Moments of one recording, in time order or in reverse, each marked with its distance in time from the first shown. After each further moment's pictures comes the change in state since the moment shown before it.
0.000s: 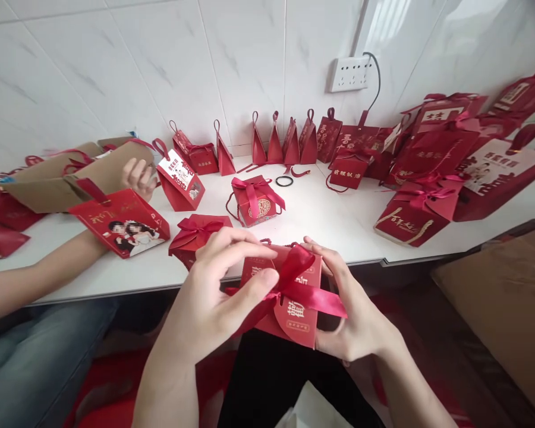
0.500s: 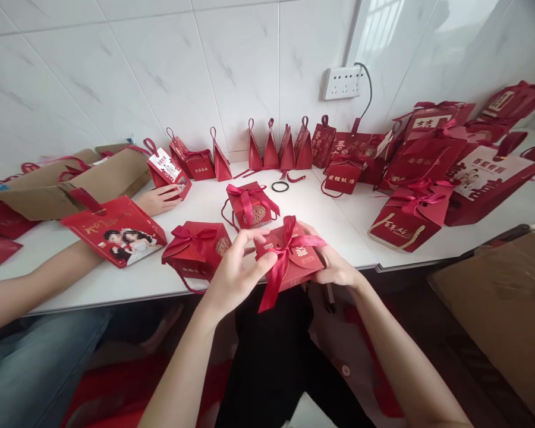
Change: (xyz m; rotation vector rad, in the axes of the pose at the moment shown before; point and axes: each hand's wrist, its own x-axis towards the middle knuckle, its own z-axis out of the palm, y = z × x) left_hand 0.030 -0.041 0.046 -0.313 -0.063 -0.192; right_hand 0.040 0.075 -0.021 0.400 -0.195 0.173
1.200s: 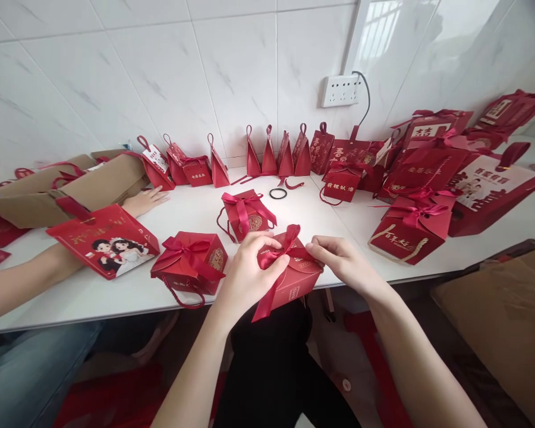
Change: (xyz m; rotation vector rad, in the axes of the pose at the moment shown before) left_hand 0.024 0.006 0.020 0.195 0.055 -0.029; right_hand 0.009 -0.041 -0.014 -0.125 0.225 0.380
